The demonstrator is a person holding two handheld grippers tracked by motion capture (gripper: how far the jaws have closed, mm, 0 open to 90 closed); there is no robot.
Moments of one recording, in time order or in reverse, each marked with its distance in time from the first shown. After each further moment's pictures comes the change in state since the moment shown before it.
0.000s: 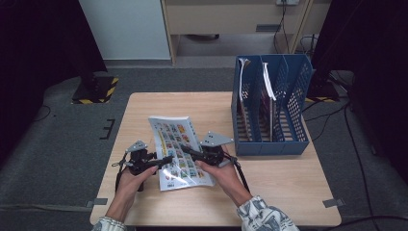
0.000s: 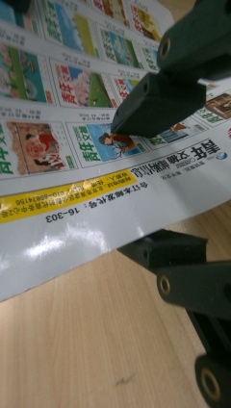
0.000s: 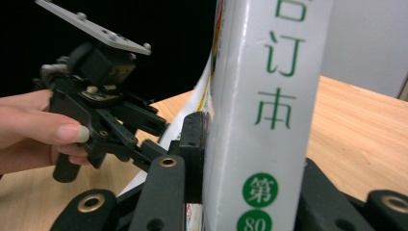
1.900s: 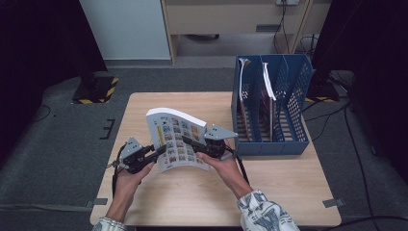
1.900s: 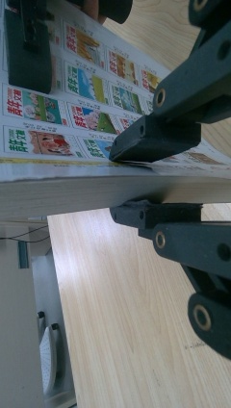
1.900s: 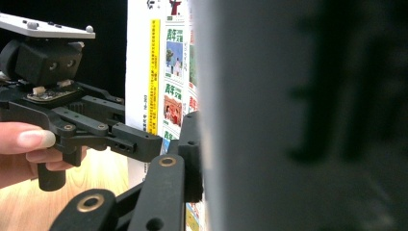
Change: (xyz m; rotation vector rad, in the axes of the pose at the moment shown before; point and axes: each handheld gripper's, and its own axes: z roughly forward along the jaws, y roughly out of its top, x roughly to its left) left arm -0.019 0.015 -0.021 -0.214 0.113 0.210; right arm -0.018 0.011 0.003 -0.112 0.001 -0.022
